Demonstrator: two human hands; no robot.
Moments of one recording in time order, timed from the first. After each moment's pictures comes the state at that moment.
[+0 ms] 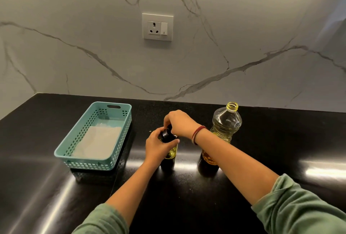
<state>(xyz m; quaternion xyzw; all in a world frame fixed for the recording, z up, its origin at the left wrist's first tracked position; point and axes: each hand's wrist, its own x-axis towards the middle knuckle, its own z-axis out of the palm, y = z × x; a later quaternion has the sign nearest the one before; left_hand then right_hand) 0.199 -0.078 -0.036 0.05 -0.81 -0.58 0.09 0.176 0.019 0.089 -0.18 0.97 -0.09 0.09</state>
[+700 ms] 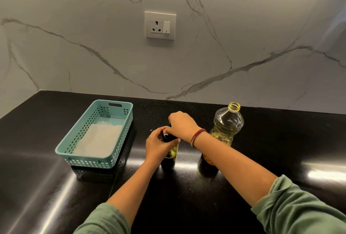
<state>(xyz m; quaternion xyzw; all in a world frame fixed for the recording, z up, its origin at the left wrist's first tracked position) 0.200 -0.077 -0.040 0.04 -0.79 -0.60 0.10 0.175 0.017 0.077 -0.14 0.99 -0.06 0.05</state>
